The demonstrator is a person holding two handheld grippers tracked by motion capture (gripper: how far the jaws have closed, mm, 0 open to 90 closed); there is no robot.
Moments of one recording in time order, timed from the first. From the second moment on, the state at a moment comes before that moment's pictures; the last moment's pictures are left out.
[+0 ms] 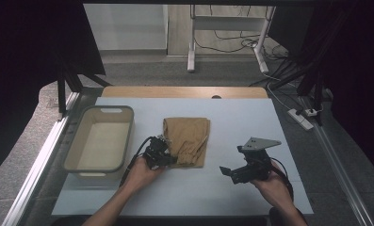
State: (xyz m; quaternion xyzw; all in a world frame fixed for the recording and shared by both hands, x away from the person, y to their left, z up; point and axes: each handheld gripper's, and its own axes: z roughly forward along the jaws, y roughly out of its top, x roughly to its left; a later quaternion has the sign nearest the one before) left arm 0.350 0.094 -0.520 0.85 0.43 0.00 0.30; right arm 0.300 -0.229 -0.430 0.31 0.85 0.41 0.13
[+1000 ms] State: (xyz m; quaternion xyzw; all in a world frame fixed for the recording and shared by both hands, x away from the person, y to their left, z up) left arm 0.349 0.093 -0.520 0.85 0.42 0.01 0.30; right arm 0.375 -0.188 -0.434 0.34 0.84 0.40 0.11
